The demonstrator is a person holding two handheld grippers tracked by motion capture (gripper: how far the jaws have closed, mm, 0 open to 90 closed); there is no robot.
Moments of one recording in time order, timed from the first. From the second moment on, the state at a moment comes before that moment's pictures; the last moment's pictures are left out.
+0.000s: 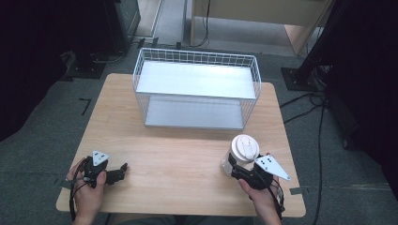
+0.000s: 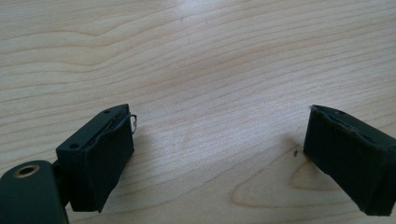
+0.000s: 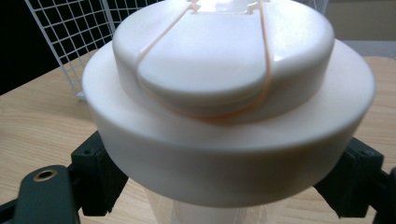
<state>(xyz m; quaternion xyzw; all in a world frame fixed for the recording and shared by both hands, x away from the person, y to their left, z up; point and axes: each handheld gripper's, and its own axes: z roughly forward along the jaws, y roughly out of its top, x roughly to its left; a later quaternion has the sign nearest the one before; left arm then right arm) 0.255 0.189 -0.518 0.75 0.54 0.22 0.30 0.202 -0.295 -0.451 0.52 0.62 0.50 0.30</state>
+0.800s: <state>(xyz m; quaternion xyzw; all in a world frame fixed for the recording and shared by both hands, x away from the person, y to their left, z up) 0.255 0.189 -0.518 0.75 0.54 0.22 0.30 0.207 -0.297 -0.422 0.51 0.61 0.51 0.34</state>
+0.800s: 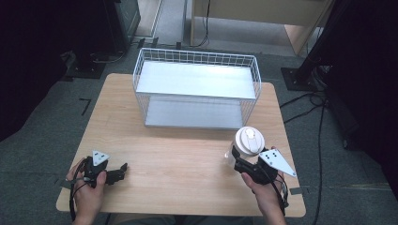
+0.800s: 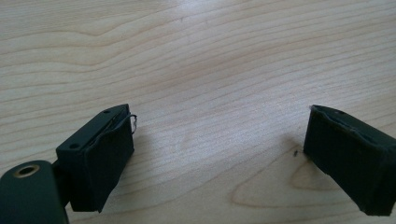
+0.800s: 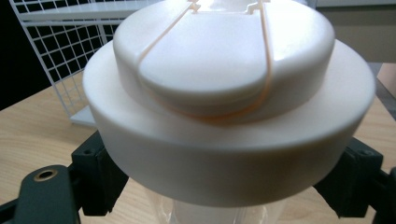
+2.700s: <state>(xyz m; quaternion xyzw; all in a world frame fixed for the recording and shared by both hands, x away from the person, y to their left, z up) 0.255 0.189 -0.518 0.75 0.54 0.23 0.30 0.239 -0.254 -0.319 0.42 0.59 0.55 0.41</state>
